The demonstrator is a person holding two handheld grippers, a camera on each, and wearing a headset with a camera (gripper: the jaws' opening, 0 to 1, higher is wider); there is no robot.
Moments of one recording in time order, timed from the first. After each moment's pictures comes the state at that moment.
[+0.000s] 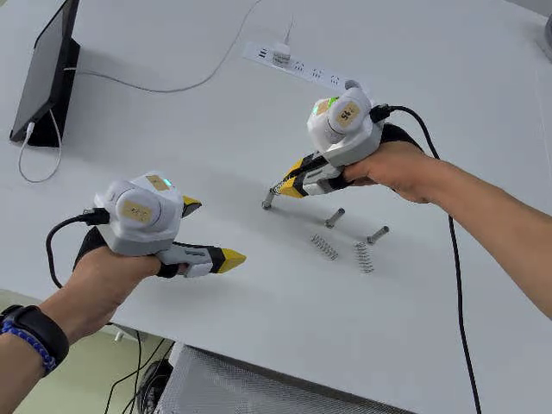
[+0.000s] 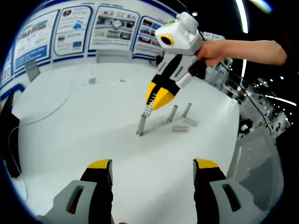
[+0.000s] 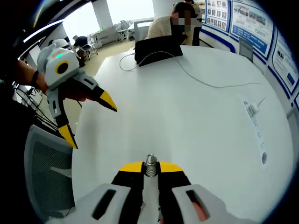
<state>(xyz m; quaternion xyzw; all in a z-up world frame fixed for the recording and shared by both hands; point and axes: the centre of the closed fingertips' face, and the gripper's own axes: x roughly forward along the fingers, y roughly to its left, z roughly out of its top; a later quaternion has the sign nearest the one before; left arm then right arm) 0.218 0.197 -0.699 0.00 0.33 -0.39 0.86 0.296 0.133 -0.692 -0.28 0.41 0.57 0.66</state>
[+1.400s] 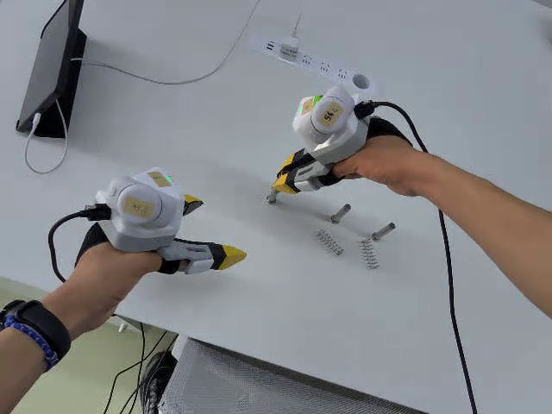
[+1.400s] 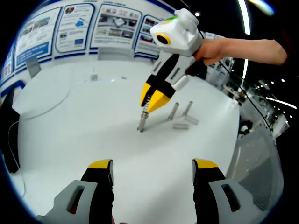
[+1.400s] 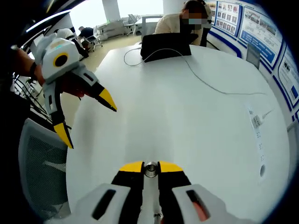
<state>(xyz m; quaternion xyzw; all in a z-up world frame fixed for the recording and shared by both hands) 0.215 0.202 -0.704 -0.01 0.34 -0.38 0.86 0.295 0.150 -0.703 -0.32 0.40 0.58 0.64</state>
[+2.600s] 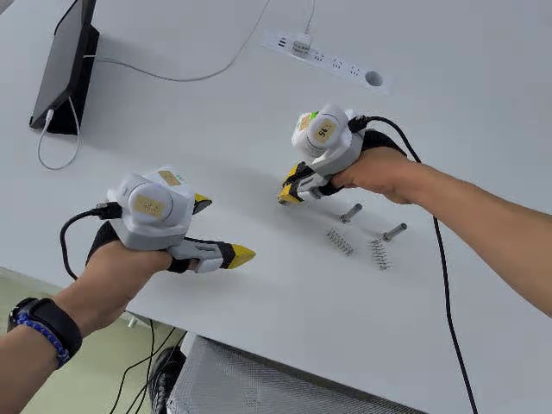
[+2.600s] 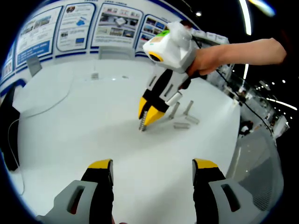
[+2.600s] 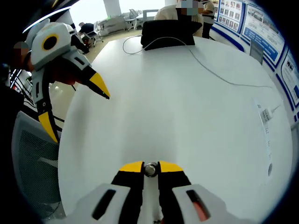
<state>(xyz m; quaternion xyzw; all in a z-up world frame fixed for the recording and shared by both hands) 0.213 0.201 -0.706 -0.01 0.34 -0.38 0.86 0.292 0.149 -0.739 -0.33 0.41 0.58 0.62</state>
